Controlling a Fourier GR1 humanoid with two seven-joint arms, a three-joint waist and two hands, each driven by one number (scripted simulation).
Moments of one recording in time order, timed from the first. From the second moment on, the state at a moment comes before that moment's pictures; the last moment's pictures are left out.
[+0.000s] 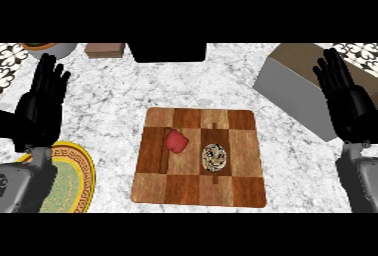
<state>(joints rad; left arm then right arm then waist) -0.27 0.37 -0.05 -1.56 0.30 0.35 0.08 -0.31 -0.30 -0.06 -1.54 -0.16 -0.06 0.09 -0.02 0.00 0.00</state>
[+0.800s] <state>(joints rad) -0.27 0.48 -0.27 -1.53 0.14 0.06 -0.07 -0.54 -0.52 0.11 -1.44 -0.01 0.43 -0.41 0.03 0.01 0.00</state>
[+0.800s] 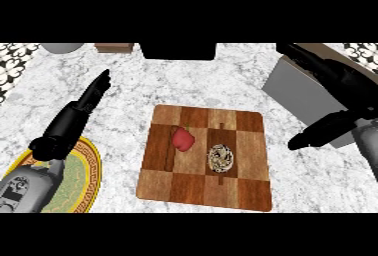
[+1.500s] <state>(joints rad) -0.23 0.48 -0.25 -1.49 0.11 0.02 -0.12 -0.63 -0.62 0.43 -1.57 0.47 0.49 -0.48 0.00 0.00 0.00</state>
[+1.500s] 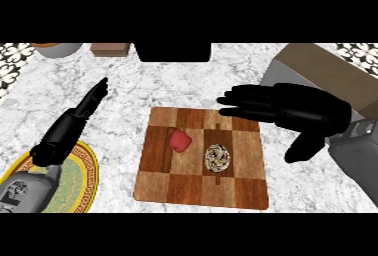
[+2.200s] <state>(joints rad) -0.23 0.46 -0.19 -1.51 0.08 -0.02 -0.10 -0.51 -0.51 0.62 -1.86 0.75 0.66 -0.10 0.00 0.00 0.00</state>
